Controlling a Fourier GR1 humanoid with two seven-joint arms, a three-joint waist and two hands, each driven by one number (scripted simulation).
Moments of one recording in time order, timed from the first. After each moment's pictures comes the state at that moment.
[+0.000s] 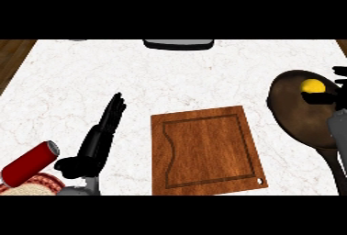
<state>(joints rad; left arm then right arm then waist) -0.02 0.02 -0.15 -1.59 -0.03 0.00 -0.10 -0.61 -0.46 -0.29 -0.67 0.74 -0.52 0.27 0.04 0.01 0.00</state>
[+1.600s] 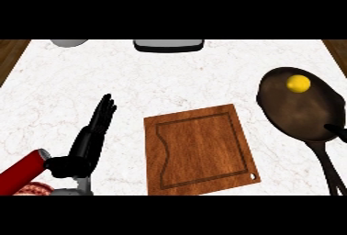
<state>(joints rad) -0.01 0.04 -0.10 -1.58 -0.01 0.00 -0.10 -0.26 -0.40 -0.62 -0.98 0.05 0.01 -0.32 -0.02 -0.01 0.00</state>
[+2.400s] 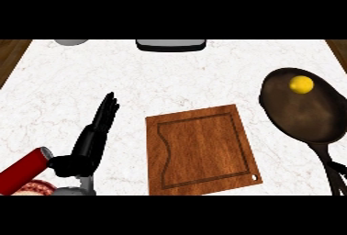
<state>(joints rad) -0.02 0.02 -0.11 -1.59 -0.03 0.00 -0.09 0.09 -0.28 -0.56 -1.44 0.03 0.03 -0.23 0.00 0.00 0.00</state>
